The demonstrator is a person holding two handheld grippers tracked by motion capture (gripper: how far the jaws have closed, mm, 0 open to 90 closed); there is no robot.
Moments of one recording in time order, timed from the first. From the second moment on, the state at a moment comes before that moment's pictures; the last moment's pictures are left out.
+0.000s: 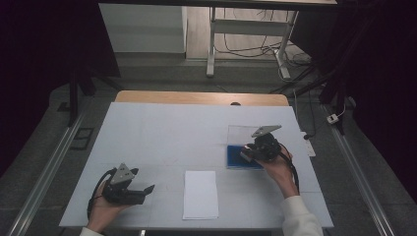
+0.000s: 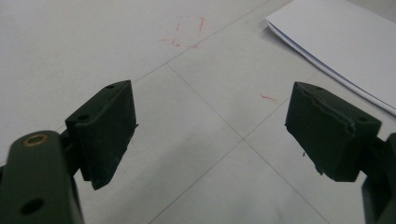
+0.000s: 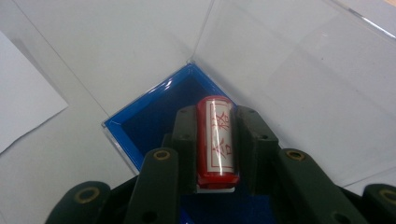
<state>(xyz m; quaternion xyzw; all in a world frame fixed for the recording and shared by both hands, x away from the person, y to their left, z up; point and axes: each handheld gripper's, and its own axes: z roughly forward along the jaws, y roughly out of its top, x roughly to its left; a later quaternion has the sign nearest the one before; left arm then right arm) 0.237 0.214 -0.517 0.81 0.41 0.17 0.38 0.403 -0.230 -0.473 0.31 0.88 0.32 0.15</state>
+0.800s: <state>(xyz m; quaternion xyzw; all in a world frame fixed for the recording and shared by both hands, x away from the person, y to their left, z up) 0.238 0.215 -0.516 0.81 0.41 0.17 0.38 0.389 -0.236 -0.447 0.30 0.86 0.37 0.15</state>
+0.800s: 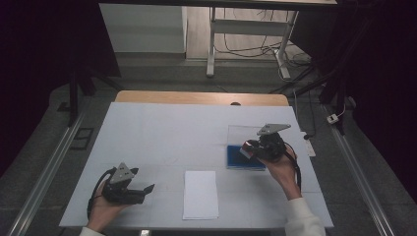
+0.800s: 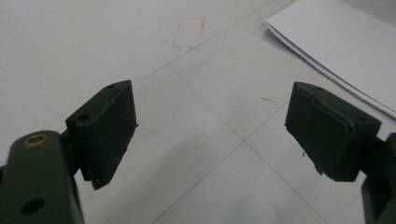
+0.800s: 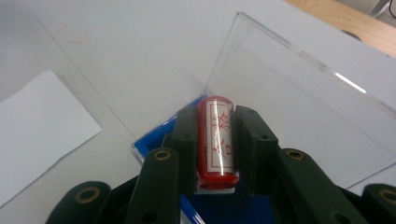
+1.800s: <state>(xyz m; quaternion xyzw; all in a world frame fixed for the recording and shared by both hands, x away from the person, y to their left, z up) 0.238 0.216 -0.517 0.81 0.41 0.17 0.38 0.379 -0.241 -0.429 0.29 0.87 0.37 0.17</state>
